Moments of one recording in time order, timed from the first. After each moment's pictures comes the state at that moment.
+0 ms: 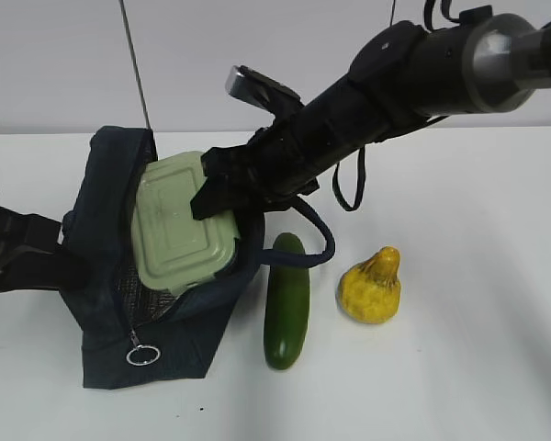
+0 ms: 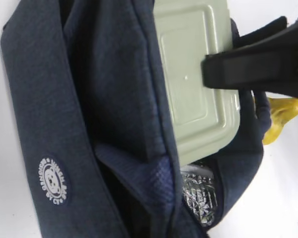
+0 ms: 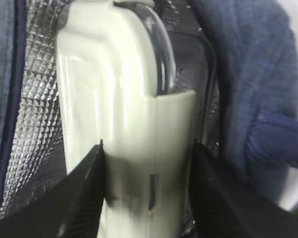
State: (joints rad) left arm -0.15 1.26 -0.68 -0.83 0.71 0.60; right arm 0.43 2.07 -1.54 0.98 0.77 -0.64
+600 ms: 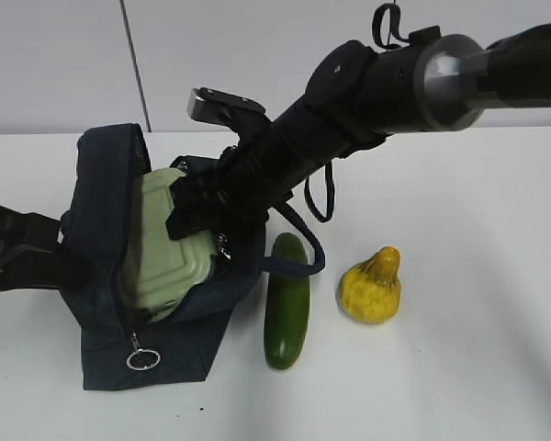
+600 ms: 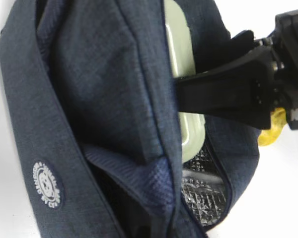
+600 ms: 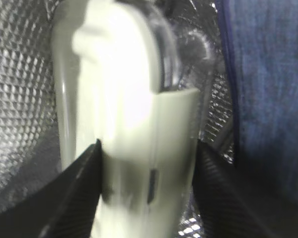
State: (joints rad) left arm -0.15 1.26 -0.68 -0.83 0.71 0.60; right arm 0.50 2.12 -1.58 0.89 0.72 -0.63
